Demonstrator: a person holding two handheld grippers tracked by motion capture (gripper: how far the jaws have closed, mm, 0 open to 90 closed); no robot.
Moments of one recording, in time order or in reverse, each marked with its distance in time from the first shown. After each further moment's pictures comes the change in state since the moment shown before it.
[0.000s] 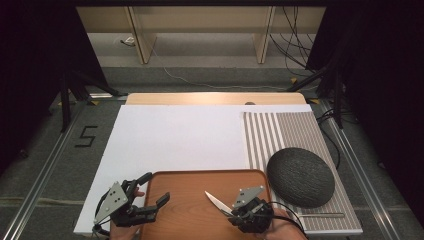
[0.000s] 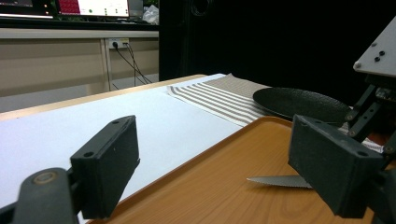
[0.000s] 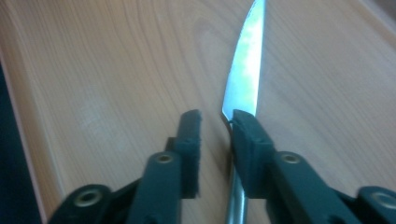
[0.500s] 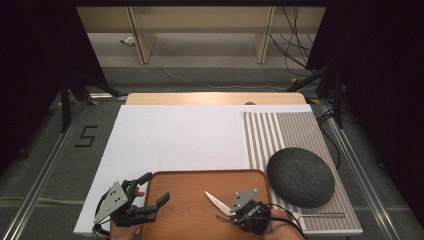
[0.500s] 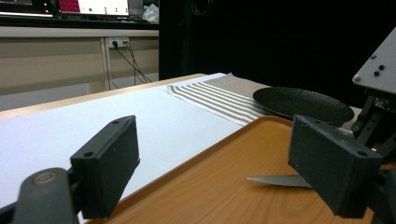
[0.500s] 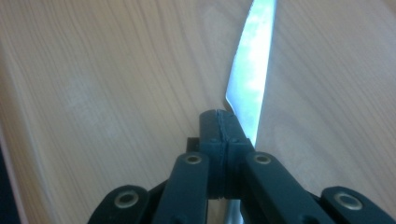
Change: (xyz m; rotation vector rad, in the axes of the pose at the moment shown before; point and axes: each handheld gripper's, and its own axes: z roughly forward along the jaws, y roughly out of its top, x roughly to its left) left arm 0.001 0.000 0.000 0.002 0.000 -0.004; right arm 0.004 -0.001 0.009 0.070 -0.029 -0.039
